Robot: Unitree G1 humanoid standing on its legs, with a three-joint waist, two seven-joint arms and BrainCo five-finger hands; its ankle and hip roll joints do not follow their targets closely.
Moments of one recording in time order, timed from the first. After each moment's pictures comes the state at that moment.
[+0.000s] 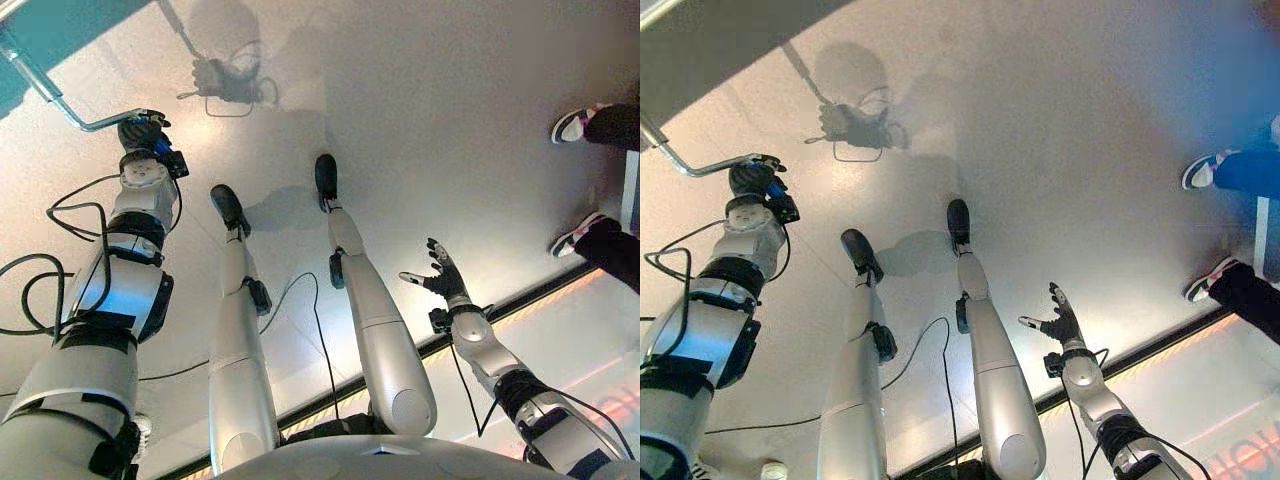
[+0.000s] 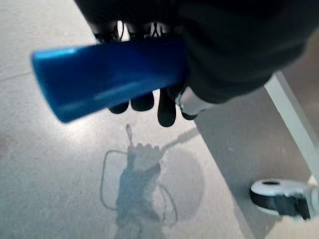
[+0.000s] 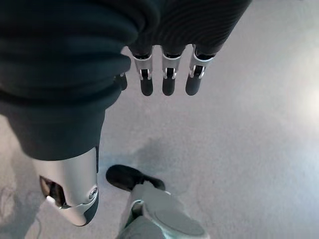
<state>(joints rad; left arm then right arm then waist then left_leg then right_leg) -1.06 0.59 -0.32 1.28 -0.65 -0.18 0.32 -0.23 -0.41 0.44 0.73 0.25 -0.31 -0.31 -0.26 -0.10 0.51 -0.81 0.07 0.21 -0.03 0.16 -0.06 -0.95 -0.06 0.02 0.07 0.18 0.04</state>
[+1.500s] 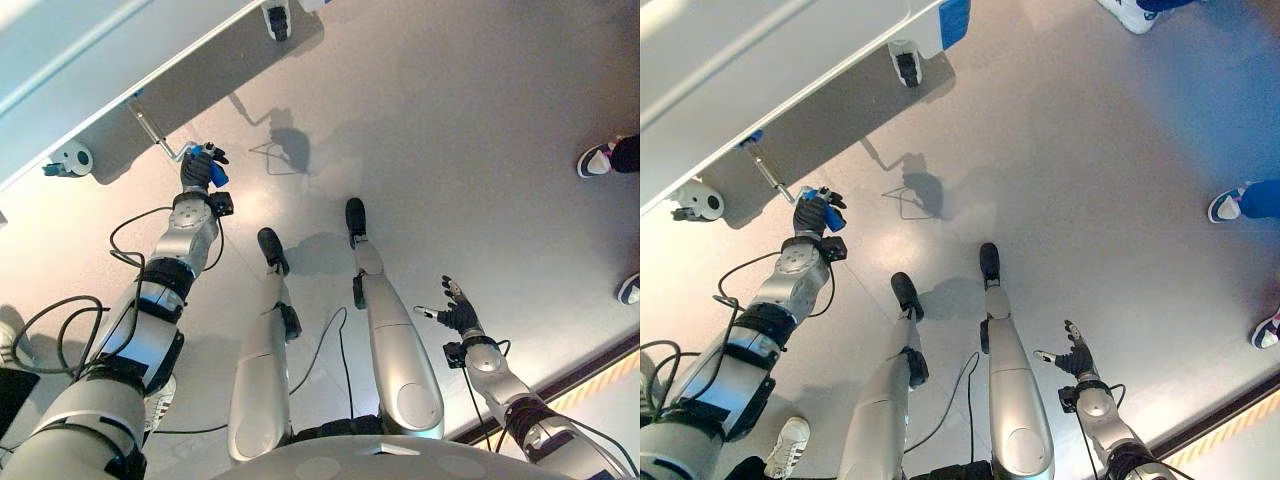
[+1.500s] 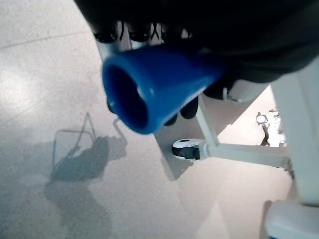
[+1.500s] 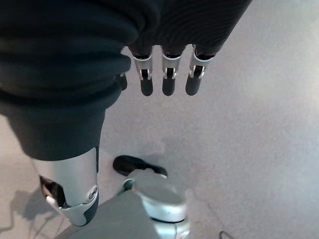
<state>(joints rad) -0.74 0.54 -0.41 0.82 -0.73 -0.18 0.28 -0.13 -0.40 0.37 0.91 0.23 -0.29 -0.27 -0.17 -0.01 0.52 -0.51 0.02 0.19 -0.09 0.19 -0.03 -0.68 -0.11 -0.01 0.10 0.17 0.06</state>
